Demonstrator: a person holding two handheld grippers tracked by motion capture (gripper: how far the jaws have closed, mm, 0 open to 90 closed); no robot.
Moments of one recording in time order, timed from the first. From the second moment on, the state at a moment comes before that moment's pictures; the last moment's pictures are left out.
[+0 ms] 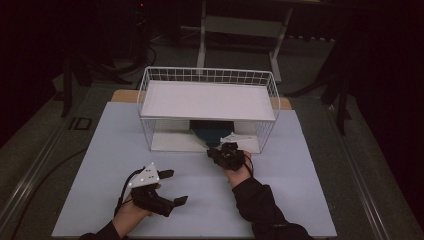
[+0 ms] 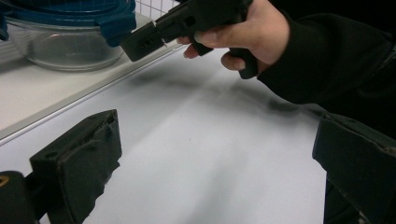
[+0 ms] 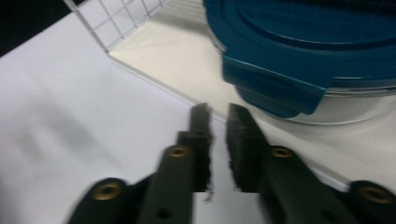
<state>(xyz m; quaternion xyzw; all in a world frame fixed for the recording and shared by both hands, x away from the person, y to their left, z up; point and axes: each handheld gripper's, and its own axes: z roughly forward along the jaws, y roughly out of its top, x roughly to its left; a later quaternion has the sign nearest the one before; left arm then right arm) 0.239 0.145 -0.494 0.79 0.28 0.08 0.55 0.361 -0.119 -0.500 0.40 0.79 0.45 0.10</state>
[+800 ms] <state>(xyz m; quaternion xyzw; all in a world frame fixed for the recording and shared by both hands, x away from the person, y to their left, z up) 0.236 0.142 -0.494 0.79 0.27 0.07 0.55 0.309 -0.159 -0.477 0.37 0.78 0.50 0.10</state>
